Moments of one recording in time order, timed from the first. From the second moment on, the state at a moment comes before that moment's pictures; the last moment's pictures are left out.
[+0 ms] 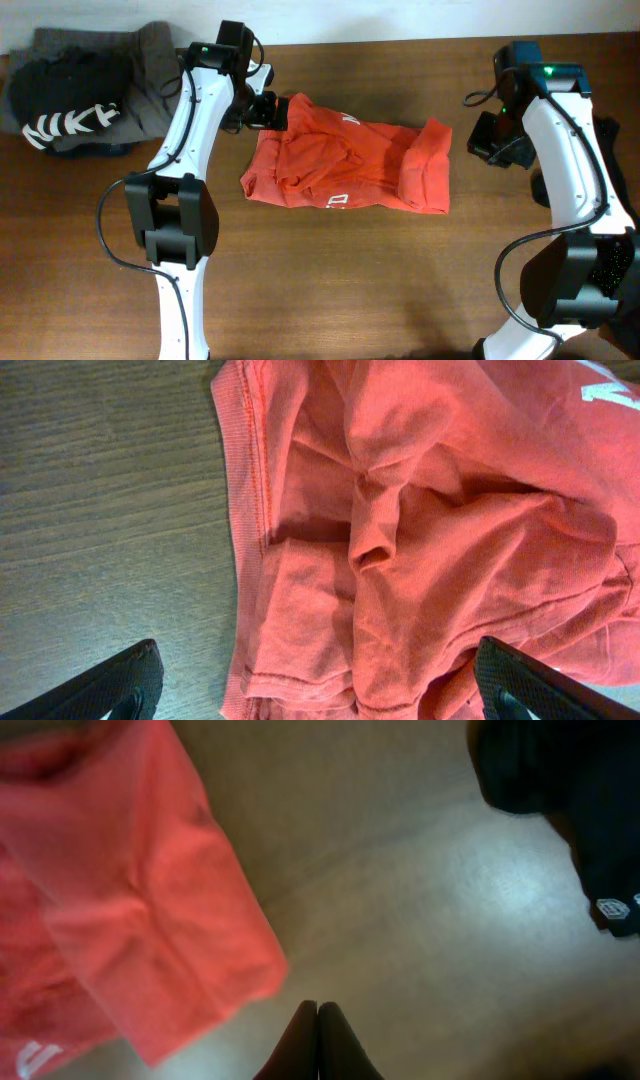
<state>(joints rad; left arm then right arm) -0.19 2.36 2.26 -1.26 0.18 -0.02 -0.05 1.86 1.76 -1.36 0.11 0.49</state>
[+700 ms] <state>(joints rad) -0.19 2.36 2.26 -1.26 0.18 -0.02 -0.05 2.11 1.71 -0.96 -0.08 0.49</state>
